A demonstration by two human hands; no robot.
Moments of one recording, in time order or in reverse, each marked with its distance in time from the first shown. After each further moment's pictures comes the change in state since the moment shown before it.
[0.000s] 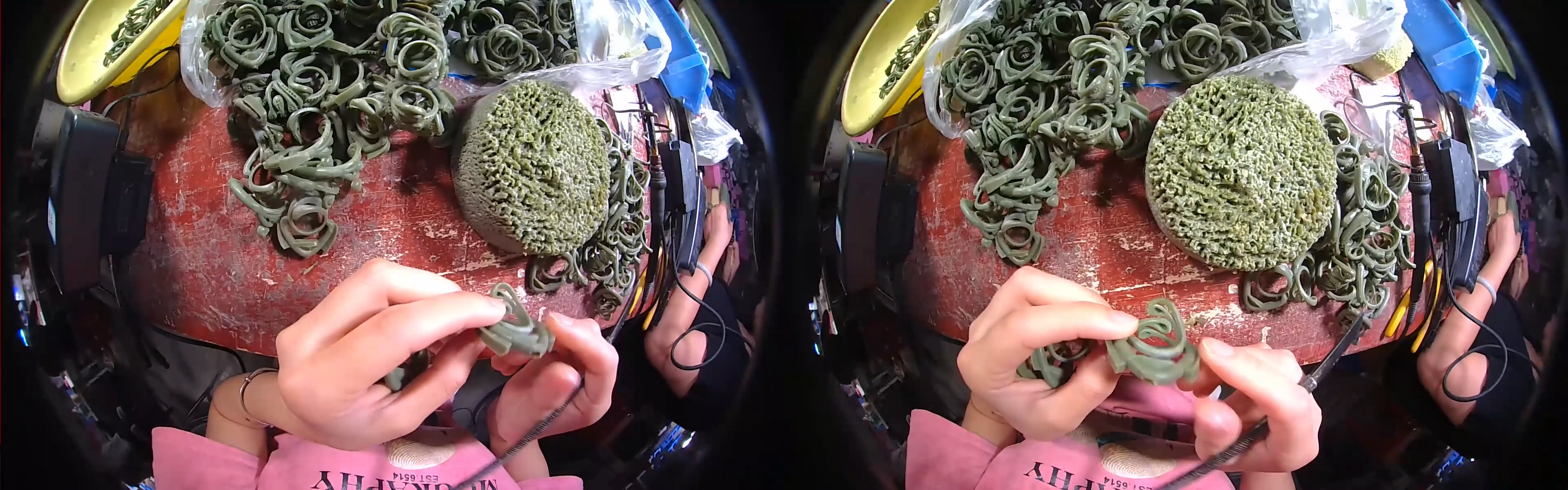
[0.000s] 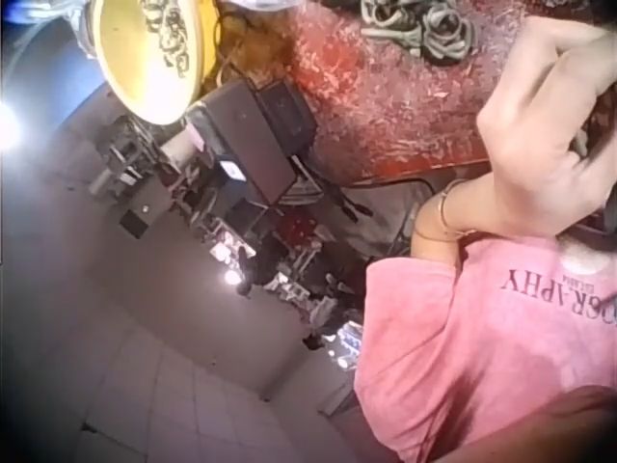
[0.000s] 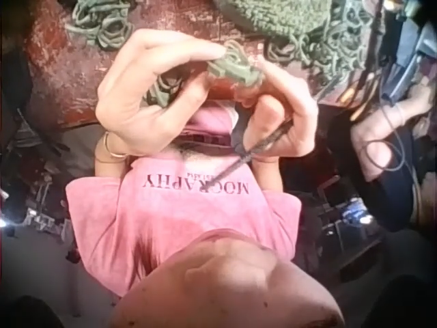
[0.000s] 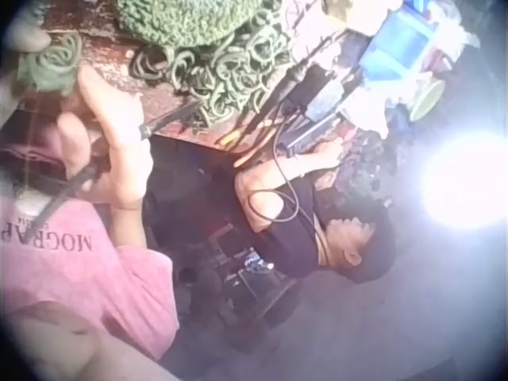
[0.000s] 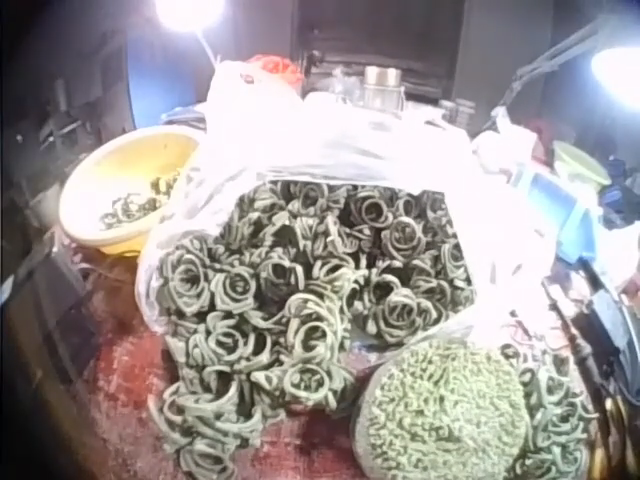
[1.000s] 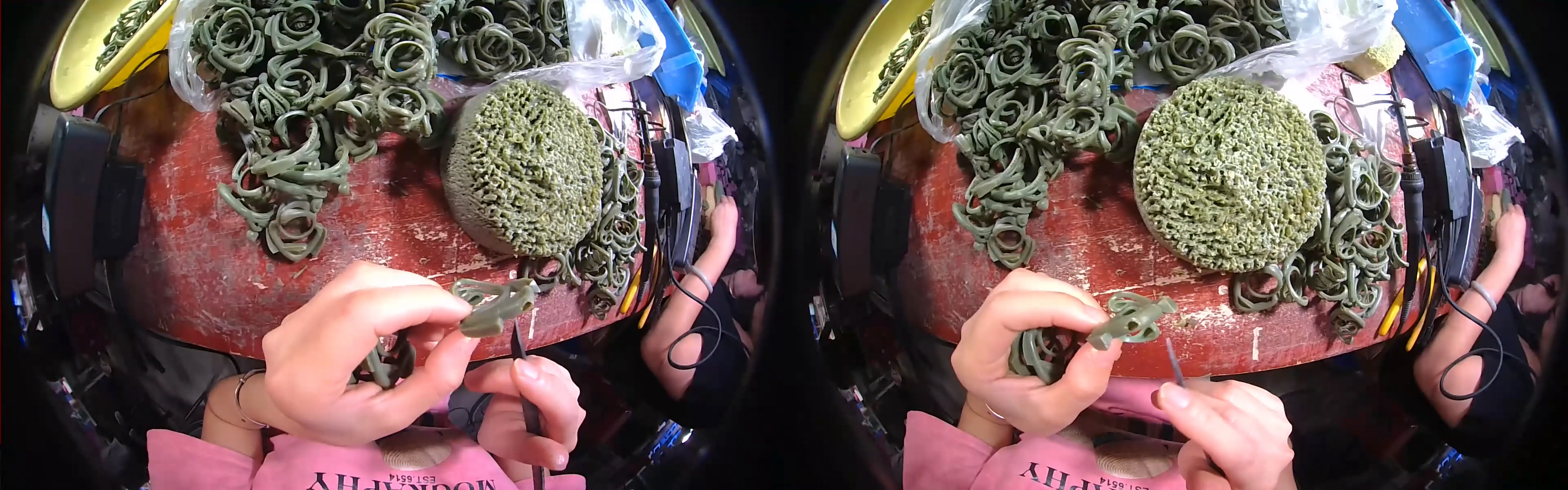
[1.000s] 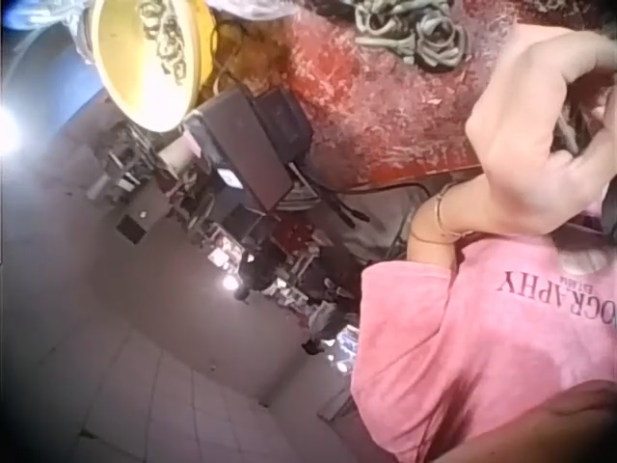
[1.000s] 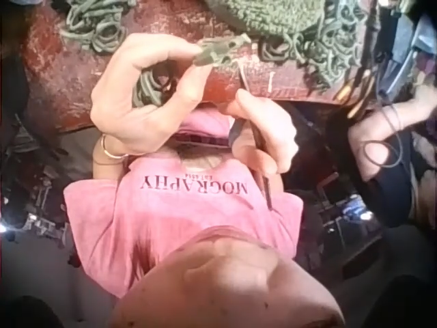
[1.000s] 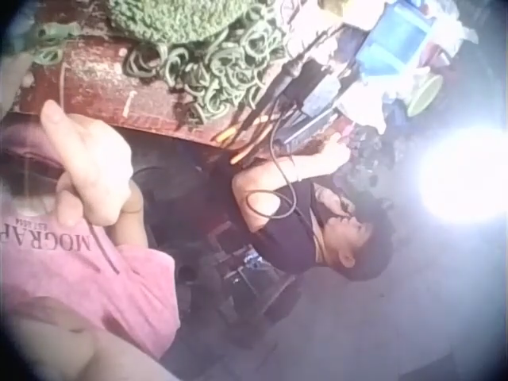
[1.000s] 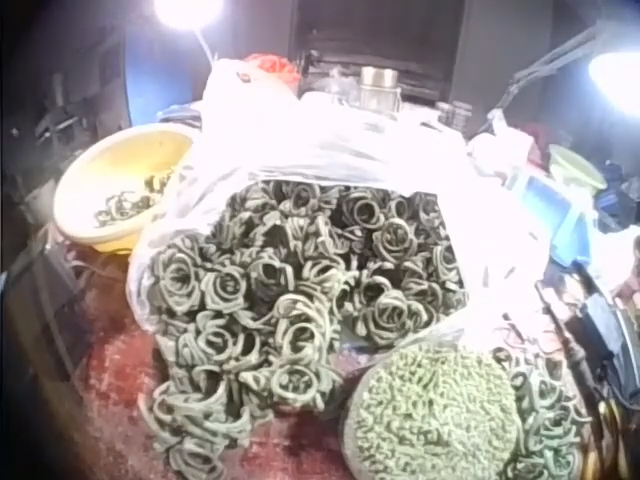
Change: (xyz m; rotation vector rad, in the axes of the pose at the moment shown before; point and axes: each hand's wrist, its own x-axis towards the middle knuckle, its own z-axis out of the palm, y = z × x) left_hand -0.001 -0.004 0.001 -0.019 0.013 -0.014; right_hand -0.010 0.013 0.015 -0.103 0.099 -0.371
